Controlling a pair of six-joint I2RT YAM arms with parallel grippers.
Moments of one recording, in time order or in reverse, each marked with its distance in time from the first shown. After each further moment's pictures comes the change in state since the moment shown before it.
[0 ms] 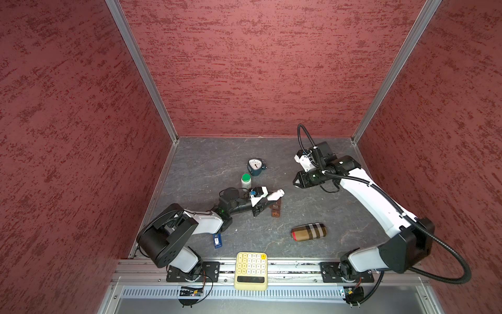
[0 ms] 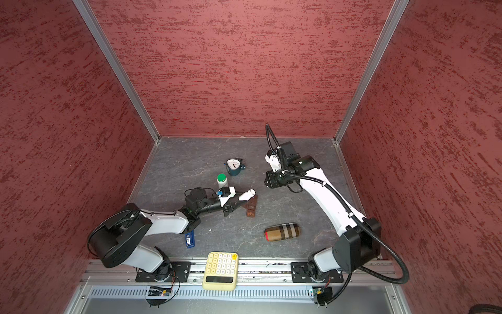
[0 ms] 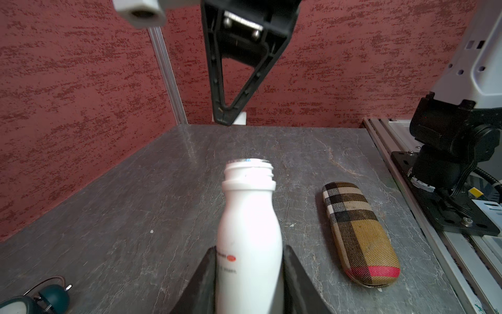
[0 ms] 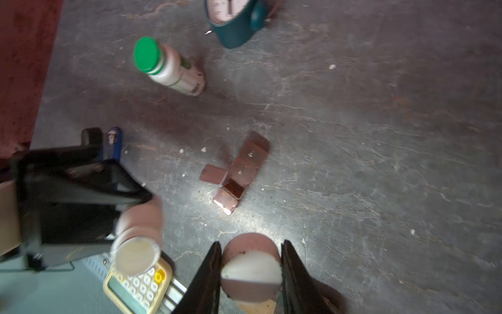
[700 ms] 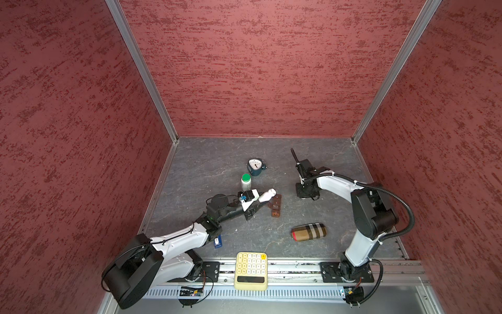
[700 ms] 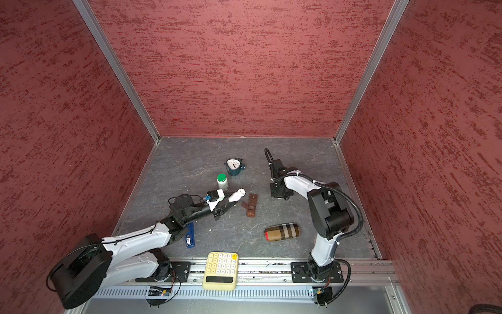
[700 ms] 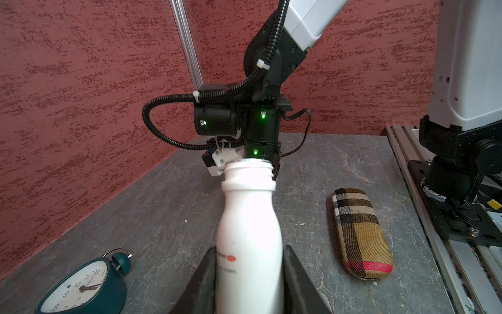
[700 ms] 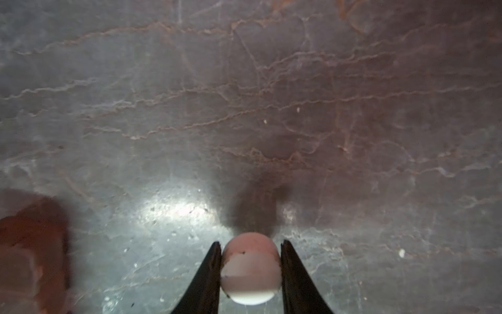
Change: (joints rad) left arm -0.021 -0.357 -0.087 -0.246 -0.136 0.026; right arm -0.012 0.311 -0.250 0.305 0.320 0.174
